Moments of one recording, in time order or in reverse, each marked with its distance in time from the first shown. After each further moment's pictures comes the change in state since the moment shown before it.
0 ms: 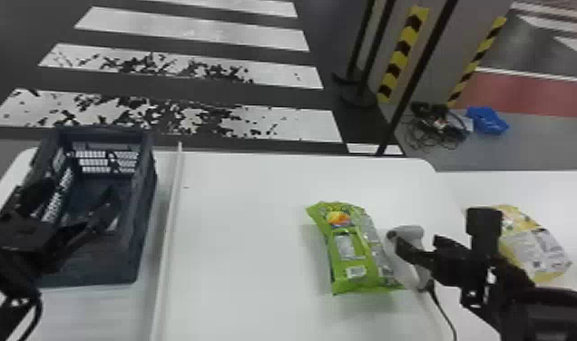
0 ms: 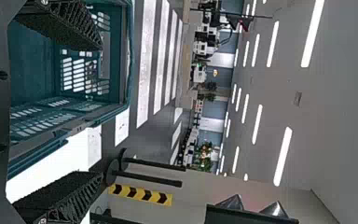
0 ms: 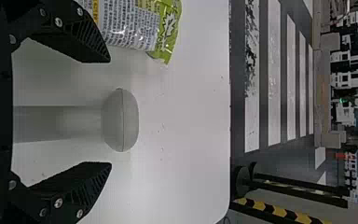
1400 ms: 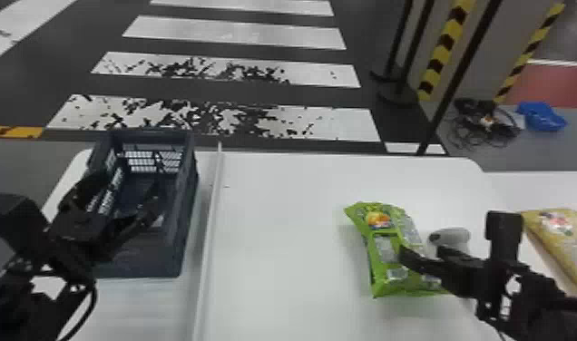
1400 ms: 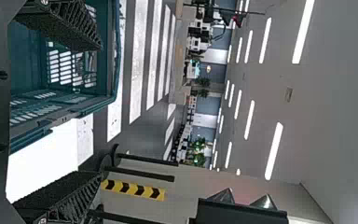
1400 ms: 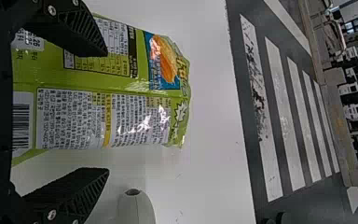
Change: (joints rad) left arm 0.024 0.000 0.007 -0.063 0.008 0.007 -0.005; right arm -0.013 0.075 0.039 -0.053 -0.053 0.132 0.095
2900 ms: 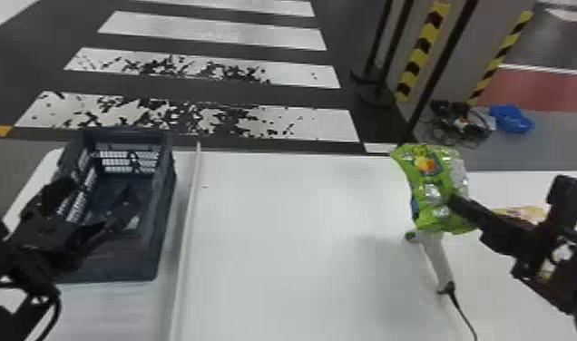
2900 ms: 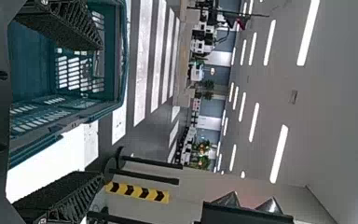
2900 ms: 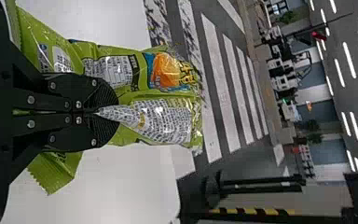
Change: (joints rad) left arm 0.014 0.002 0.014 0.001 -0.003 0.008 0.000; right arm -0.032 -0.070 -0.212 -0.049 -0.149 -0.070 -0.043
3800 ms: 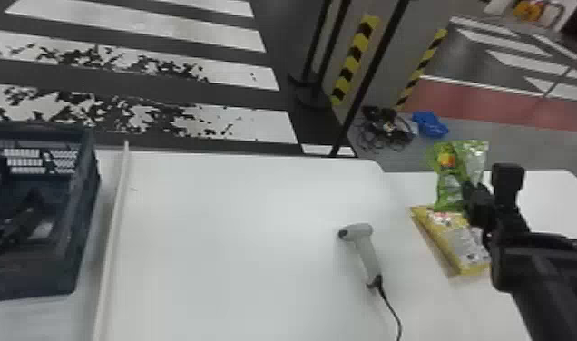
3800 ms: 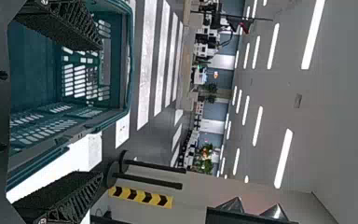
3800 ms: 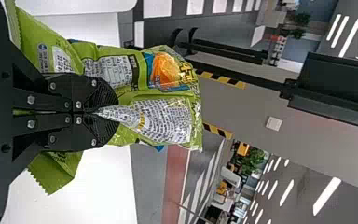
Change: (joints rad) left arm -0.027 0.001 0.002 0.047 0.003 -0.003 -0.008; right arm -0.341 -0.259 0.137 0.782 0.322 -0.519 -0.318
